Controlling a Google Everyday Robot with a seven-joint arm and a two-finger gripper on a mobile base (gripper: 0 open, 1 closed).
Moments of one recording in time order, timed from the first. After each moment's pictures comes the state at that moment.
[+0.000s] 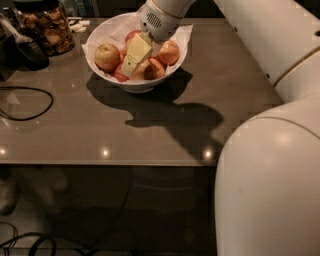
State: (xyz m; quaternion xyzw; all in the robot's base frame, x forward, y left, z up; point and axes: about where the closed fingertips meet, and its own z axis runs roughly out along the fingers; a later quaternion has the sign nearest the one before) arm 0.649 0.036 0.941 -0.50 0.83 0.17 0.17
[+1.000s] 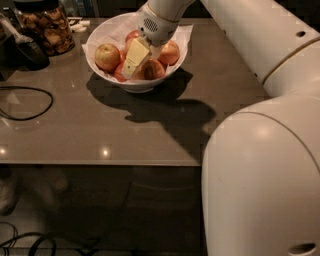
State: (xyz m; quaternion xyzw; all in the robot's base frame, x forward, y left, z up) arm 0.660 0.039 0.924 -0.49 0.84 0.16 0.15
